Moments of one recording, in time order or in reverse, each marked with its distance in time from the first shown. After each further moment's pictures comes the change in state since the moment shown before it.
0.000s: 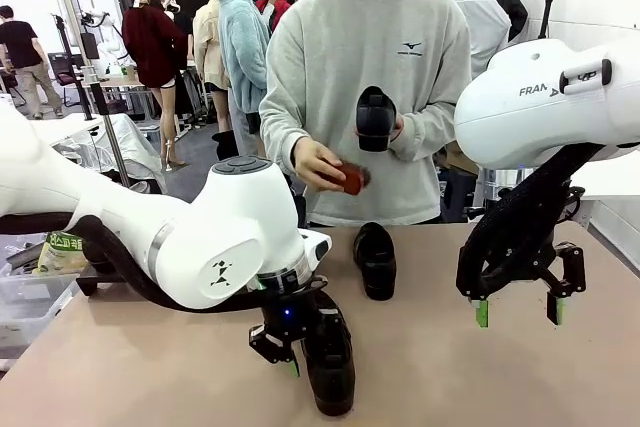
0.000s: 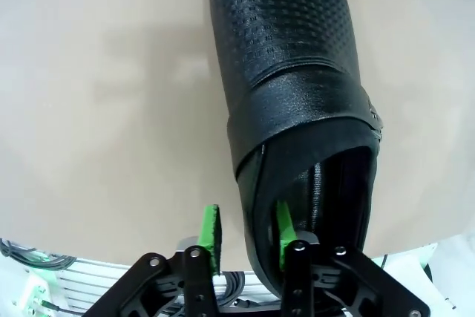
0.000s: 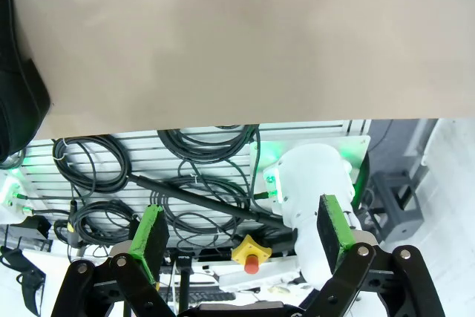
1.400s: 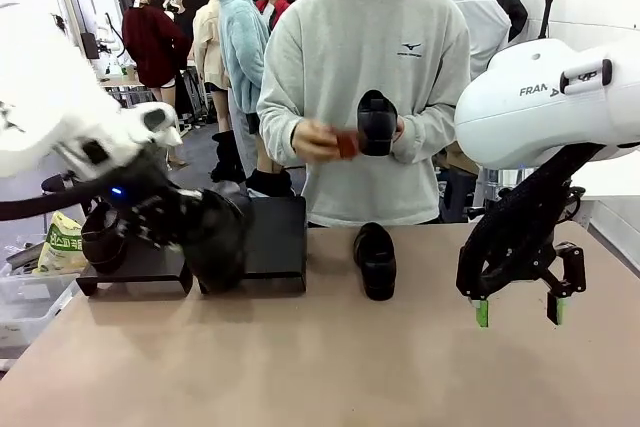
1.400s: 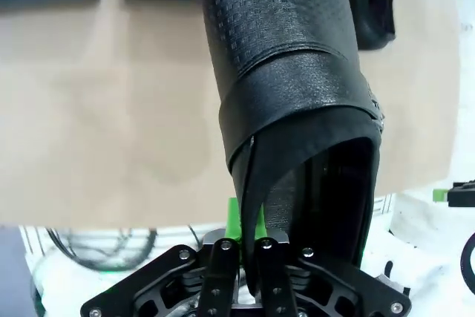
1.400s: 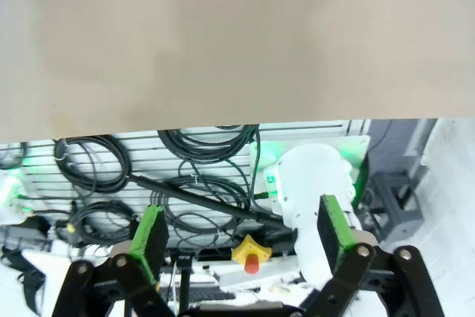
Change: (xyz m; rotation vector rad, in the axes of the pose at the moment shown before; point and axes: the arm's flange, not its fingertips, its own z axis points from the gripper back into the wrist) left arm 0.061 0.168 0.208 -0.227 -0.149 -0.096; right arm 0.000 0.000 0.000 0.000 0.000 -0.001
